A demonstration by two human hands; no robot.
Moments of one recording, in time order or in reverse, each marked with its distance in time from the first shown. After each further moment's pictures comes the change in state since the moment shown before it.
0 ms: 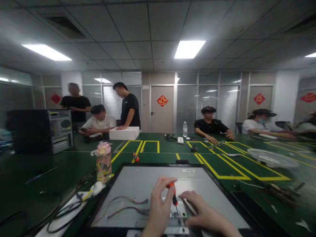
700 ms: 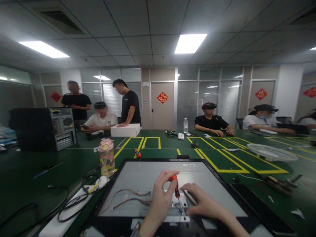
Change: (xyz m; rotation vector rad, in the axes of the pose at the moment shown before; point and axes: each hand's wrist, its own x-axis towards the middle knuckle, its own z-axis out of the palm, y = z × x) left_hand 0.005 0.015 -0.004 -0.042 -0.061 -0.081; right_hand 0.000 0.000 0.000 0.010 0.057 -0.059
